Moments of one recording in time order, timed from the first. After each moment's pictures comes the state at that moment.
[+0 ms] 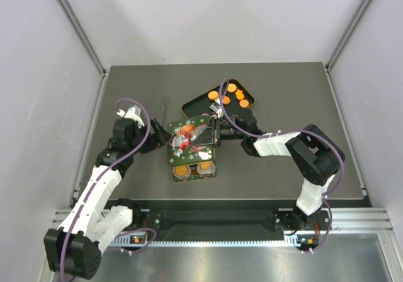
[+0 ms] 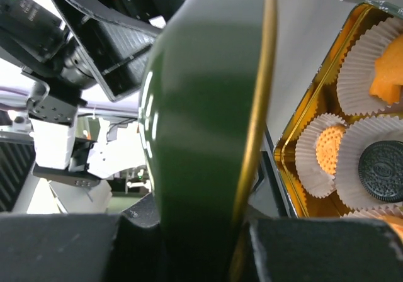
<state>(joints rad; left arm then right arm) -0.18 0.87 0.68 -0.39 0.23 -0.62 0.68 1.77 0.83 0.85 -0.87 1.23</state>
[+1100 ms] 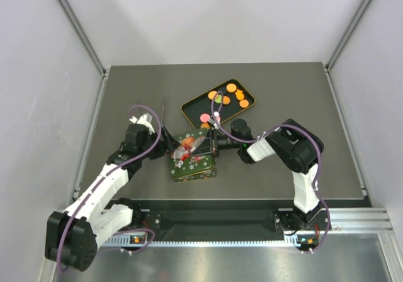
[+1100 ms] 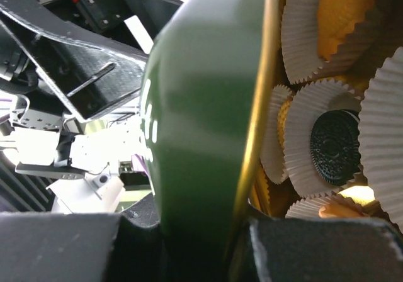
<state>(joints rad) -0.28 0.95 0.54 -0.23 0.21 -0.68 0.70 1.99 0.78 1.06 -0.90 1.34</state>
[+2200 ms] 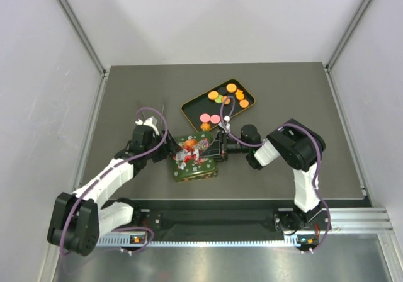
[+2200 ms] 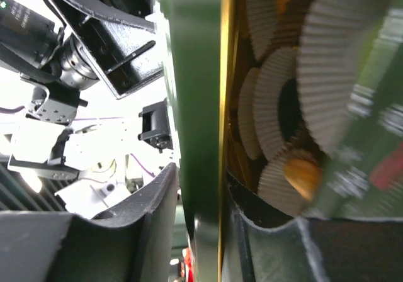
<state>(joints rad) -0.30 1.09 0.51 -0.16 0.20 -0.68 0.63 2.01 0.65 1.22 -0.89 1.40</state>
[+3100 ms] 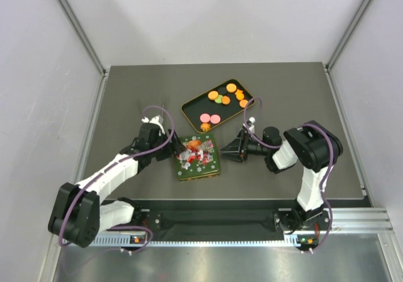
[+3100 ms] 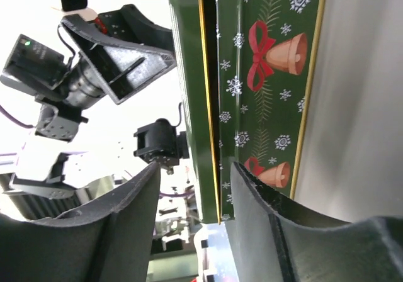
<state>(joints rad) -0.37 1.16 0.54 -0.14 0.16 -0.68 0.41 1.92 0.44 1.26 -0.91 1.35</state>
